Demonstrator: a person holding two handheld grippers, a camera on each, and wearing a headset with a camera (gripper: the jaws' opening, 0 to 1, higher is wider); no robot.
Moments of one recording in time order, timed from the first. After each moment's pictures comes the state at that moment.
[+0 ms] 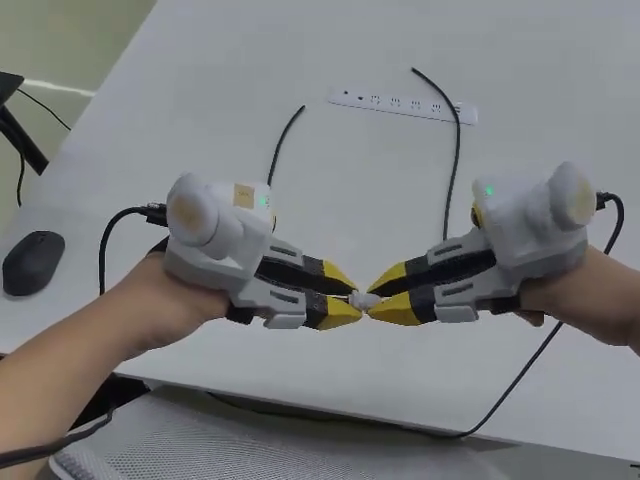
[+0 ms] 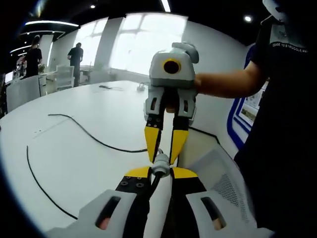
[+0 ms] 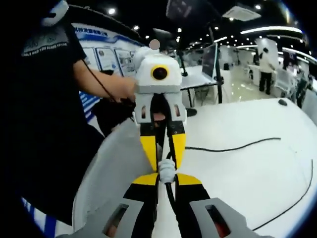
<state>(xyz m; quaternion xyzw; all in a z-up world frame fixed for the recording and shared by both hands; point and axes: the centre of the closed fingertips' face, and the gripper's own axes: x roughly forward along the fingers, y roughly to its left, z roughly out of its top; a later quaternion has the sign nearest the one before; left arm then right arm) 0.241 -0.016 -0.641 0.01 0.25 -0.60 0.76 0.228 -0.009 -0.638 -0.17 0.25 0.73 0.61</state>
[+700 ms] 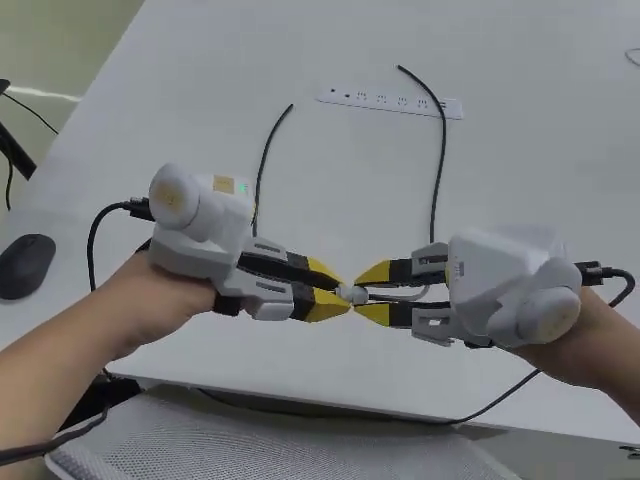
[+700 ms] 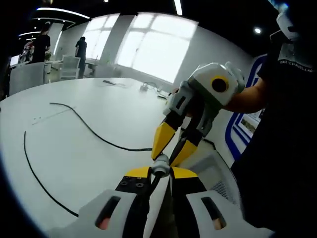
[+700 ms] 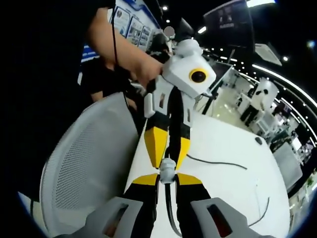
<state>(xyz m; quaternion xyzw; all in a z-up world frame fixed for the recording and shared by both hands) 0.236 -0.015 -0.639 -0.03 0.28 -0.58 0.76 0.231 -0.009 -0.641 -0.32 0.13 0.67 0.66</state>
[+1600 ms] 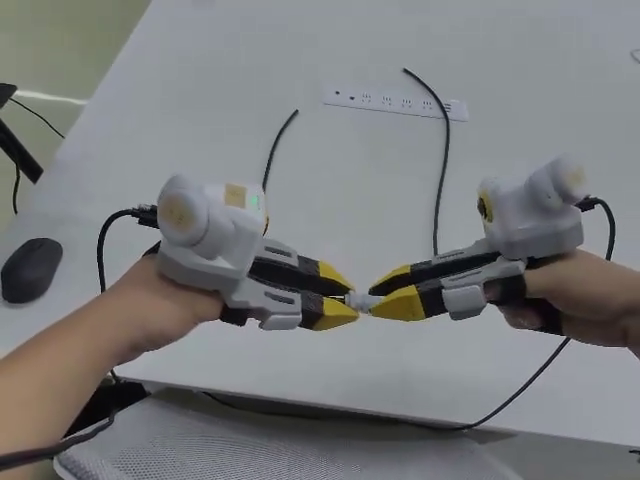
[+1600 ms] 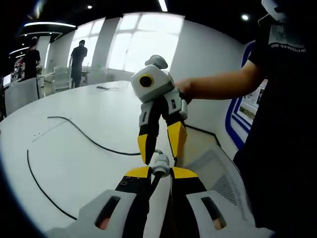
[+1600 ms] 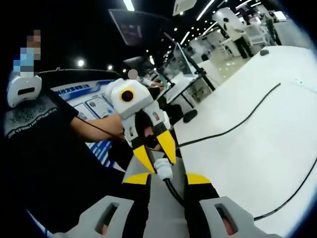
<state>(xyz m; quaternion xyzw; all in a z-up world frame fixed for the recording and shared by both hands) 0.233 -0.017 -0.636 0.02 0.25 -0.60 0.76 0.225 -0.011 -0.637 0.10 0.40 0.69 0.59</state>
